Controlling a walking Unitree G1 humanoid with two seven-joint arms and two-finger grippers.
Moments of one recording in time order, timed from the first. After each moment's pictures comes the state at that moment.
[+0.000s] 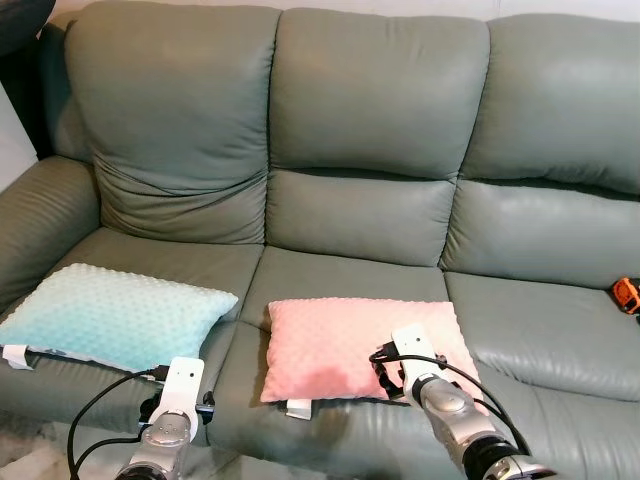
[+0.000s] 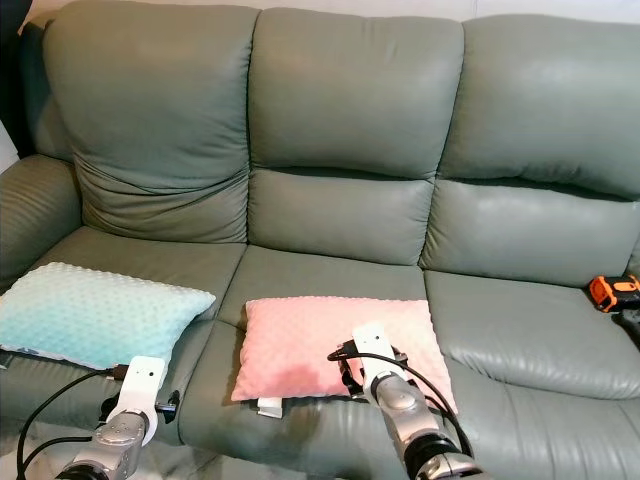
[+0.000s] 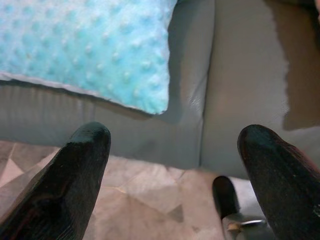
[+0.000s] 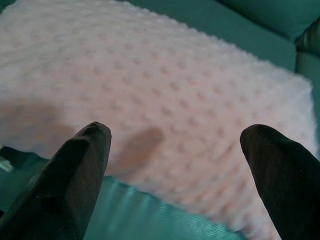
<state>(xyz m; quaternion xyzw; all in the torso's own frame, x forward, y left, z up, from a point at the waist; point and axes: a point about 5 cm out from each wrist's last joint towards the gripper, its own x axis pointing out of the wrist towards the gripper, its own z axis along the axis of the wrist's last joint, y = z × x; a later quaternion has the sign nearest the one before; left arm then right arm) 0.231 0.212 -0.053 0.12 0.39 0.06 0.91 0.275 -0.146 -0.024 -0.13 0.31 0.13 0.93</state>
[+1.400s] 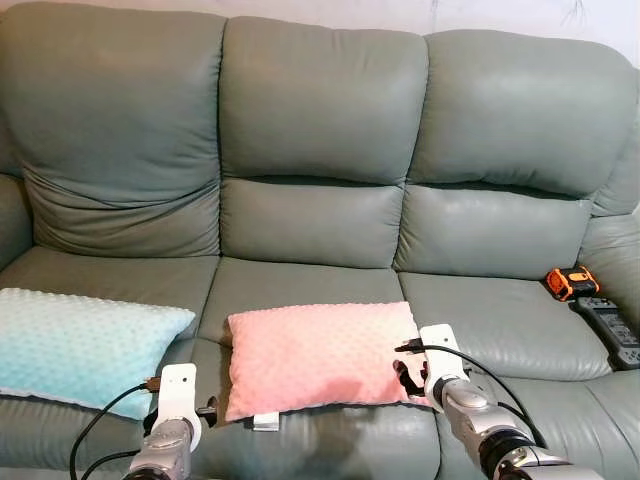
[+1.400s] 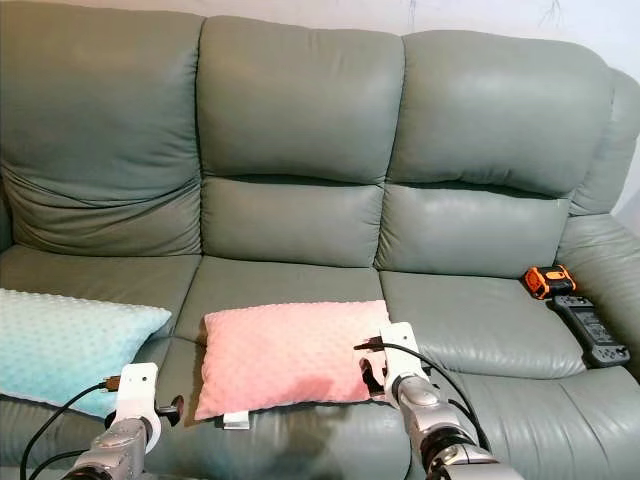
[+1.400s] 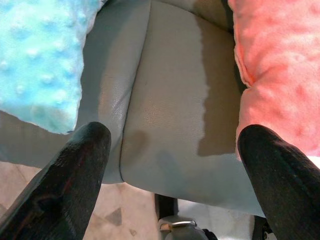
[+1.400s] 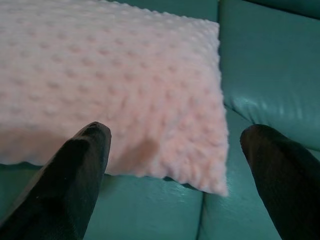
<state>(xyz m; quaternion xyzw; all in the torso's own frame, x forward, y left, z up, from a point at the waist) 0.223 0.208 -0.060 0.02 0.41 0.09 0.91 0.274 -0.173 -0.027 -0.06 0.35 0.06 0.93</state>
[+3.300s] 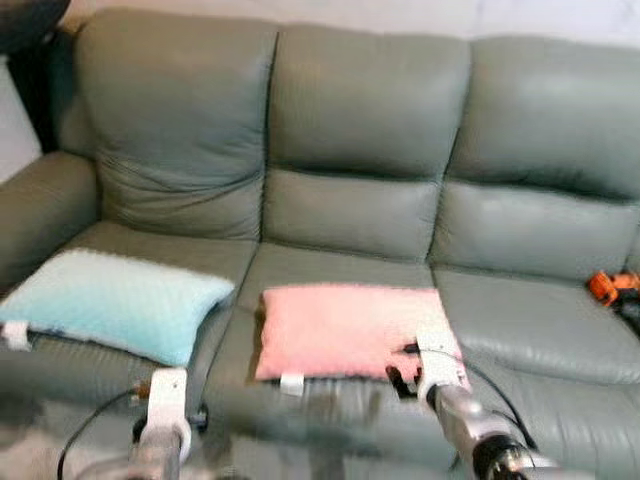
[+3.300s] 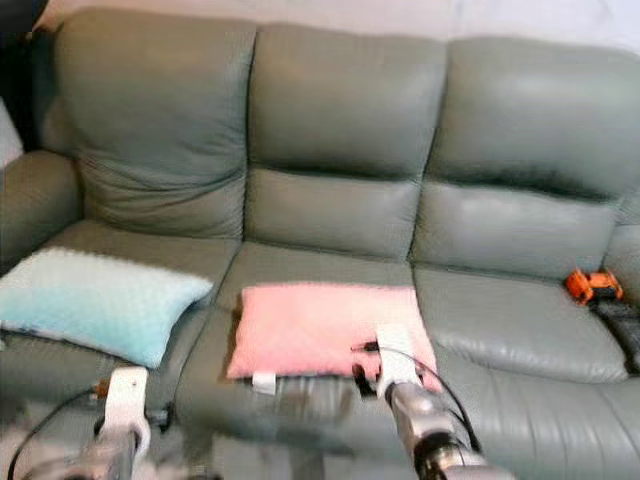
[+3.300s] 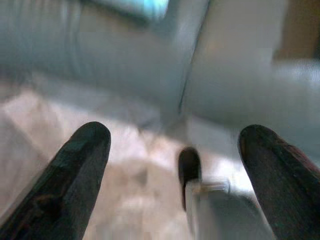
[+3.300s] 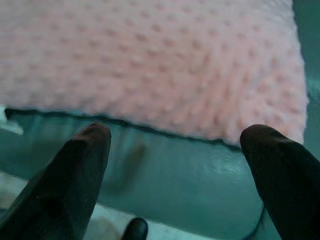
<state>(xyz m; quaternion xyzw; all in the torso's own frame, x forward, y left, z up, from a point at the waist) 0.208 0.215 -0.067 0.02 0.43 0.09 0.90 0.271 -0.166 -0.031 -0.03 0.36 0.06 0.93</state>
